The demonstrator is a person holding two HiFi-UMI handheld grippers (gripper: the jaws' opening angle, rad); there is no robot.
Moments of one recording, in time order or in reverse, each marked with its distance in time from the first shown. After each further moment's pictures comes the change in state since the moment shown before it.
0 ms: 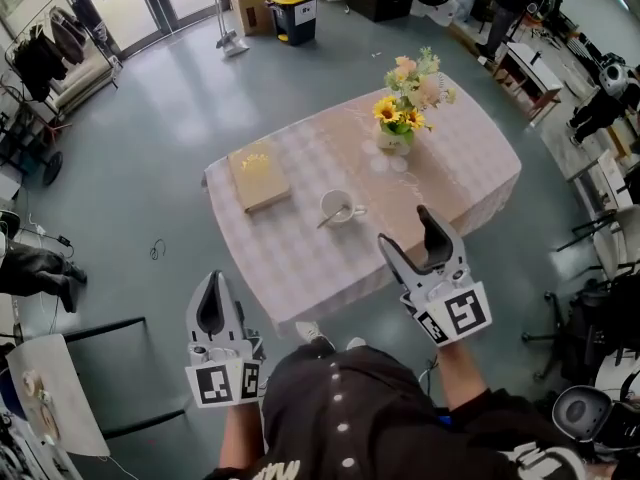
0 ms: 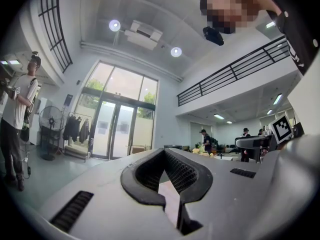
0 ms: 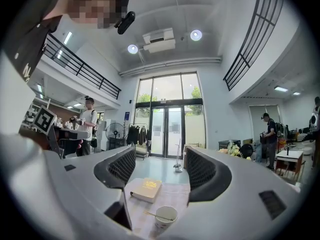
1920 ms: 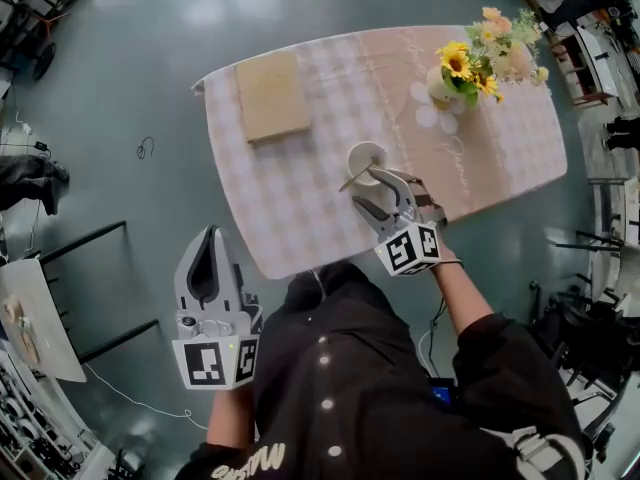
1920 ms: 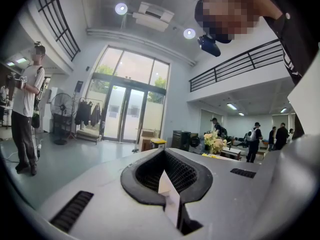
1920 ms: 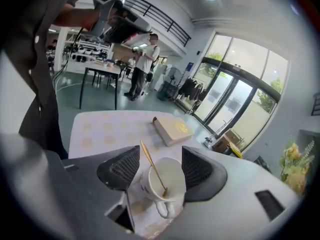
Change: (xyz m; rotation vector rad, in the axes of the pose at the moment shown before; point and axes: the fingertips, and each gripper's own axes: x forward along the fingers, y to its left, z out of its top) left arm 0.077 0.038 -0.080 -0.076 0.185 0.115; right arm 0.129 0.036 -0.294 -0.647 0.530 0.588
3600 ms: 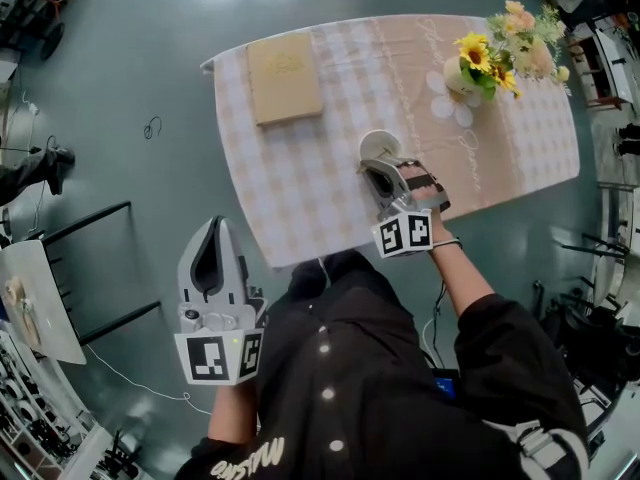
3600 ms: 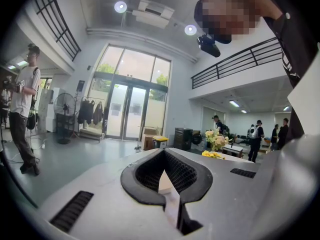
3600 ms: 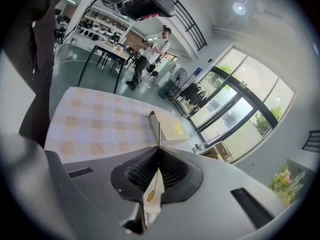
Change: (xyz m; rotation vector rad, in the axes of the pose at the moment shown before) left arm -0.002 0.001 -0.009 0.004 0.035 0.030; right arm 0.037 -0.003 -0.009 -0.226 0.039 -0.091
